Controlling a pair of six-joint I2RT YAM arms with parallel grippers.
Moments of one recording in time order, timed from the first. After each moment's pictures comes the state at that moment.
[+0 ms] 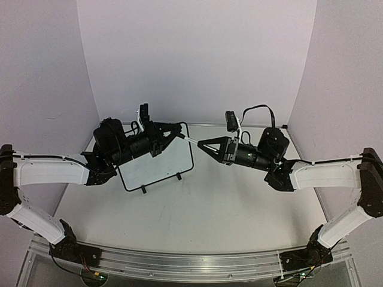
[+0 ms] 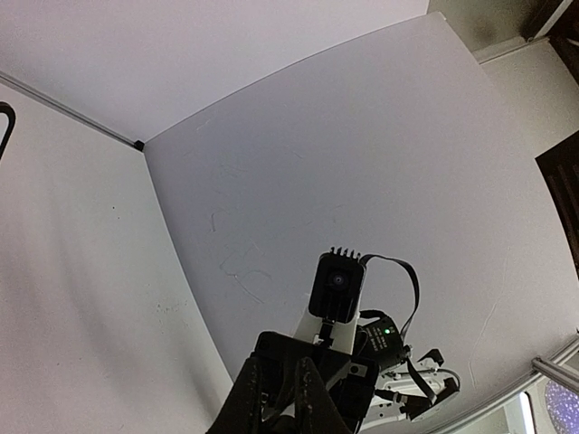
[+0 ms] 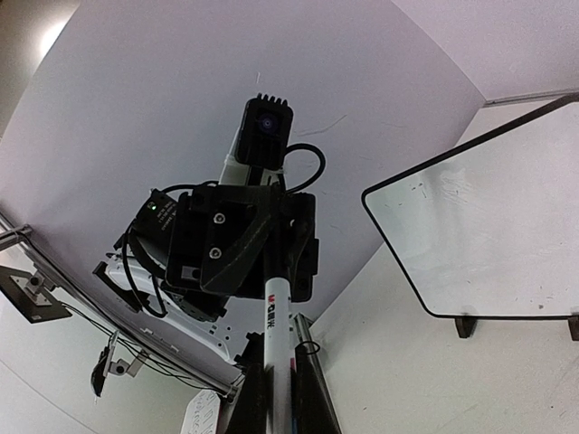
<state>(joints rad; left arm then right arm) -0.86 1.38 0.84 0.68 0.19 -1.14 0.79 1.48 0.80 0.81 -0.54 0.93</state>
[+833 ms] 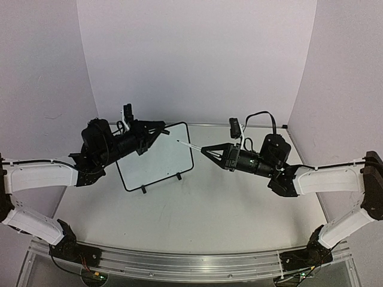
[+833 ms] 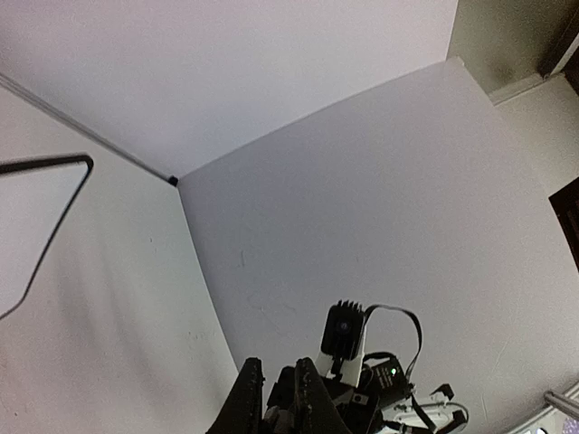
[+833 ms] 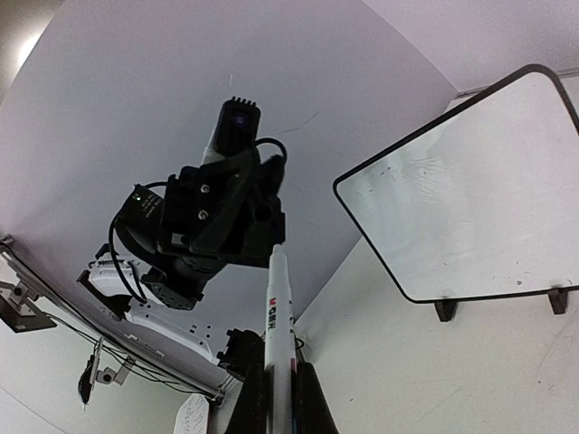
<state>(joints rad) -0.80 1.29 0.76 0.62 0.17 -1.15 0.81 1.44 0.73 0.79 -0.46 0.93</state>
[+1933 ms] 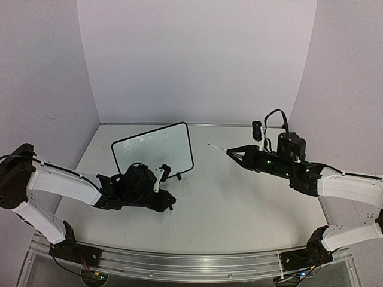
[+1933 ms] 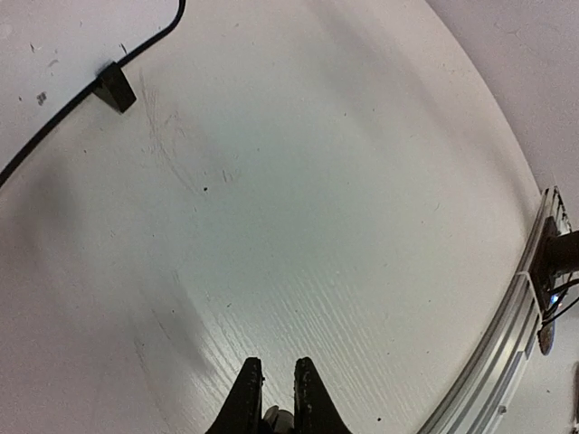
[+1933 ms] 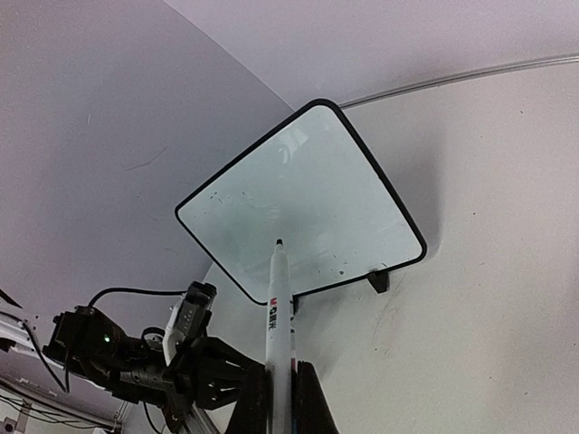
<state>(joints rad) -1.04 1.47 0.67 0.13 0.00 -0.62 0.71 1.17 0.69 0.27 -0.22 0.73</state>
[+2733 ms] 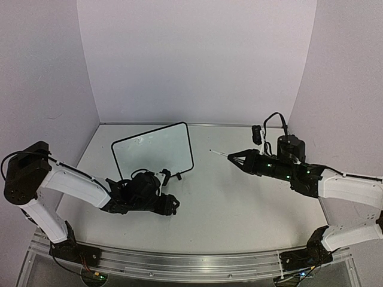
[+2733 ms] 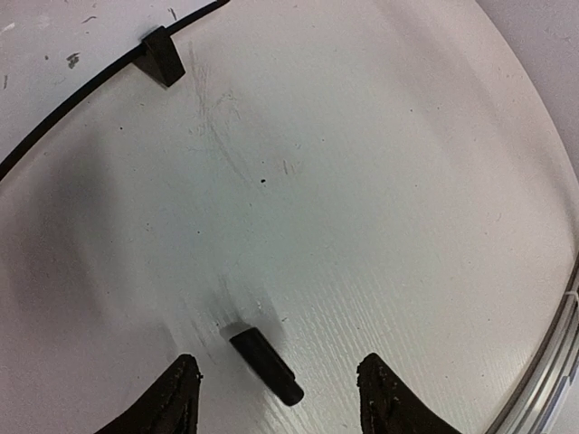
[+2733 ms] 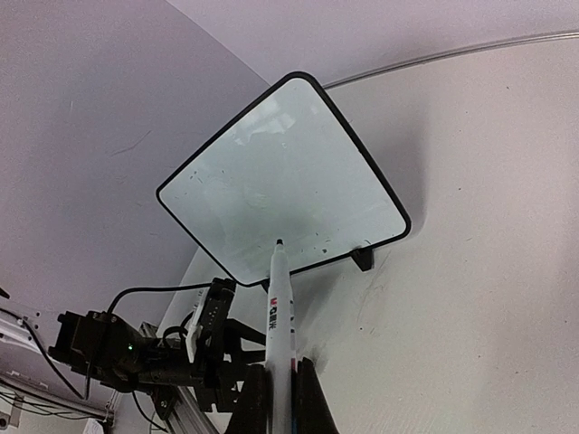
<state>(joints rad) -1.06 1.59 0.67 0.18 -0.12 -0.64 0.71 1.16 0.67 0.22 -0.23 0.72</state>
